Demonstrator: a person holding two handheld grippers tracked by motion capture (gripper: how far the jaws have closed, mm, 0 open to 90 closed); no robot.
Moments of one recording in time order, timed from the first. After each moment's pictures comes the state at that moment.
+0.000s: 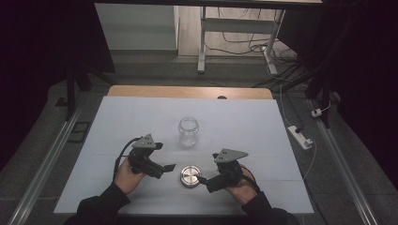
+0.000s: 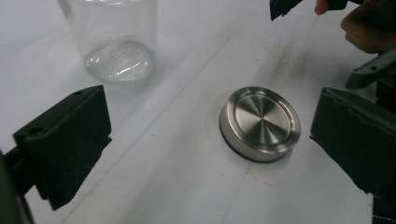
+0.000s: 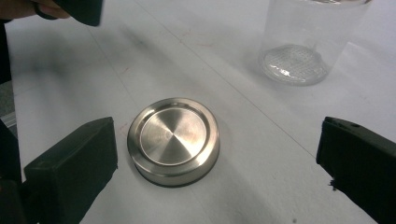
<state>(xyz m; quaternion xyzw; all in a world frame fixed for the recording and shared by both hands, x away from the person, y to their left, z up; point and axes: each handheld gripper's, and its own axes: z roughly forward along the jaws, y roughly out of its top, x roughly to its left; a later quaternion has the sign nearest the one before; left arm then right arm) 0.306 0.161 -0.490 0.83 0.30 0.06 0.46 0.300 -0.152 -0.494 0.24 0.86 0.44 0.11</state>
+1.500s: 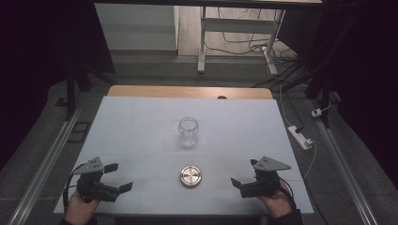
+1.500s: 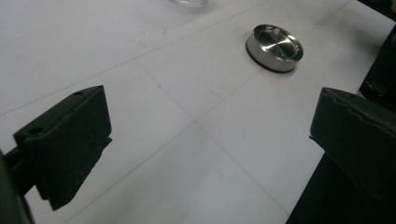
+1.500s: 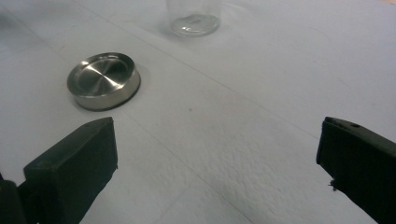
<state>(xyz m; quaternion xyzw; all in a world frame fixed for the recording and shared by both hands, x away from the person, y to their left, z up) 0.215 0.271 -0.506 0.78 0.41 0.08 0.46 0.271 -0.251 -0.482 0.34 0.82 0.43 0.17</state>
